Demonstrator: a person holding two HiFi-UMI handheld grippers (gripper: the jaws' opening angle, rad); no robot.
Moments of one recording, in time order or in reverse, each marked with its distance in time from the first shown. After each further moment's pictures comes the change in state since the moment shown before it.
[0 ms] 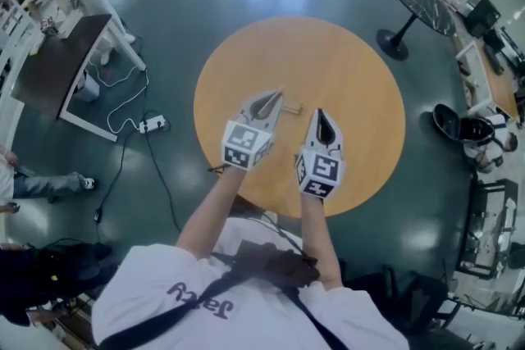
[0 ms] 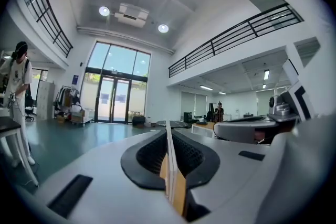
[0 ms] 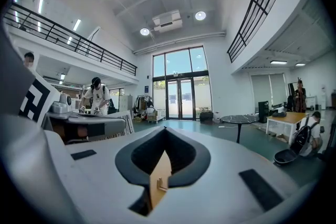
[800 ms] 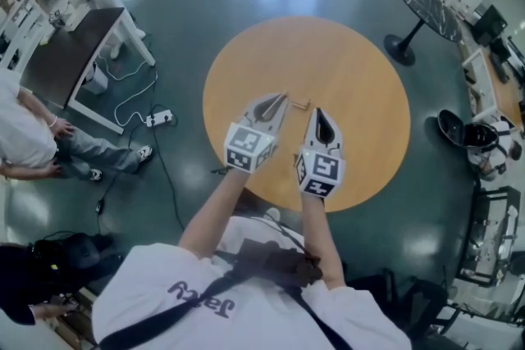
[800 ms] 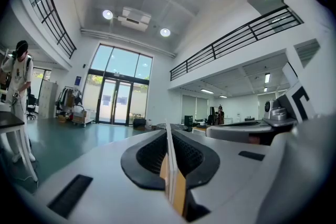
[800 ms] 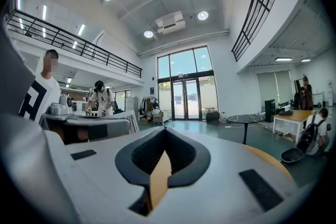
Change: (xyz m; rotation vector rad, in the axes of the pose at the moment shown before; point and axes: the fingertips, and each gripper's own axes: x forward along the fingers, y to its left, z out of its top) left arm -0.034 -0.013 -0.002 -0.023 -0.026 0.017; right arm -0.020 0.027 -0.001 0.009 -0.009 0.072
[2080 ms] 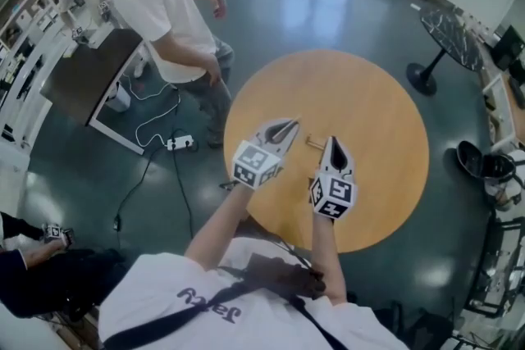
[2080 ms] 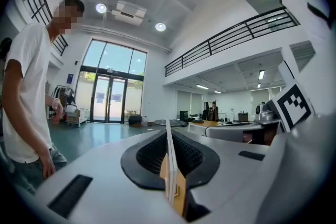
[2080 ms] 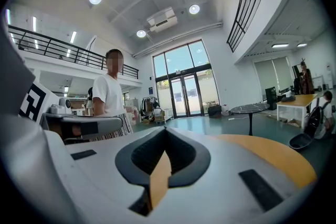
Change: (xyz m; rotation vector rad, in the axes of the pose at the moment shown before) left arm 0.031 0.063 -0.005 0.041 0.035 -0.077; right arm 0.068 -0.001 -0.018 0.101 0.019 0.017
